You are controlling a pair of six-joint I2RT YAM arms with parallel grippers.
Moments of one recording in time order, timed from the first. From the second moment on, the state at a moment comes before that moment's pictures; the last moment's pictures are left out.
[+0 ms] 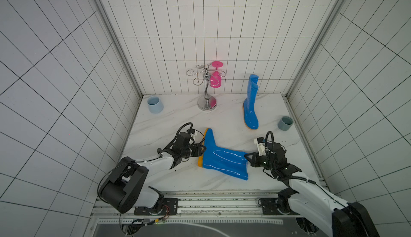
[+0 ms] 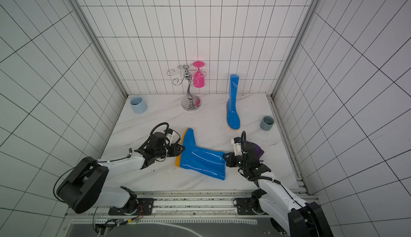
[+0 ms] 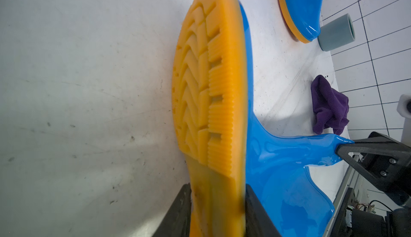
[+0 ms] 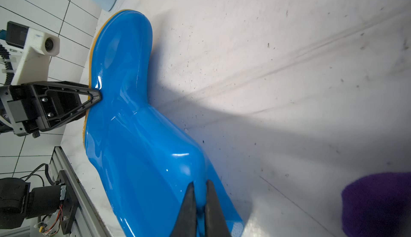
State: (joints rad) left arm -0.49 1.39 0.50 0.14 0.36 -0.59; right arm 0.34 0.91 0.26 -0.03 -0.43 0.45
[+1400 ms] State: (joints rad) left arm -0.48 1.26 0.54 -0.19 0.20 -0.57; right arm 0.53 1.58 1.57 -0.76 -0.28 0.03
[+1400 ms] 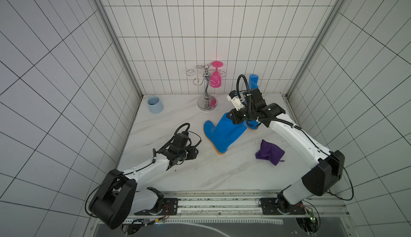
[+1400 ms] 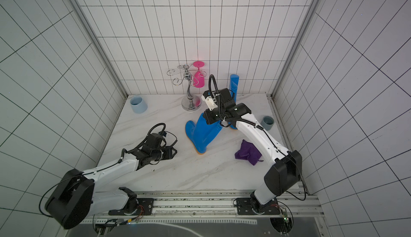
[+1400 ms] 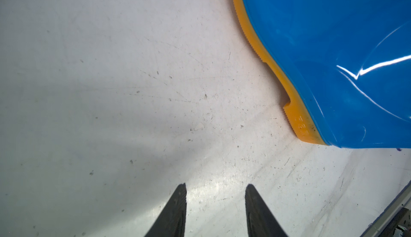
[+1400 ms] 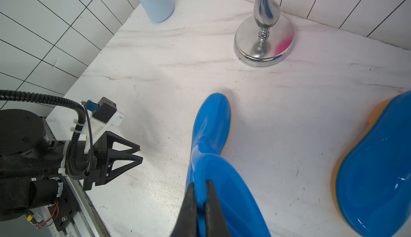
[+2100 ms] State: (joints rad) left arm -0.45 1.43 0.73 -0.12 0.20 -0.58; right arm 0.62 1.65 1.76 -0.95 -0.20 -0.01
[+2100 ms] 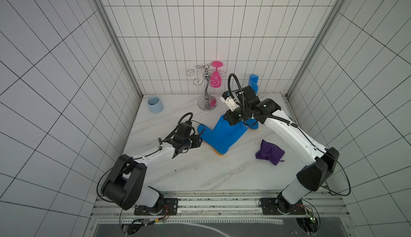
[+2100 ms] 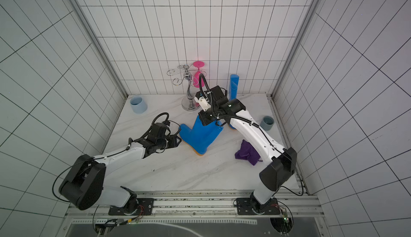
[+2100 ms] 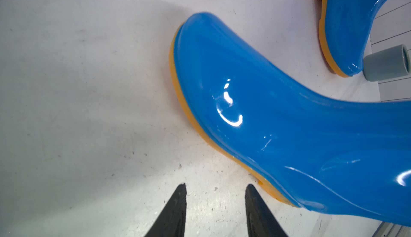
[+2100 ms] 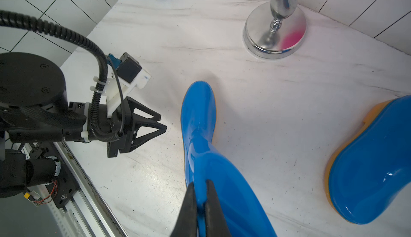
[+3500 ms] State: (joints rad) left arm -0.46 1.54 0.68 -0.01 0.28 -0.59; right arm 0.96 1.57 1.72 -1.06 -0.08 0.04
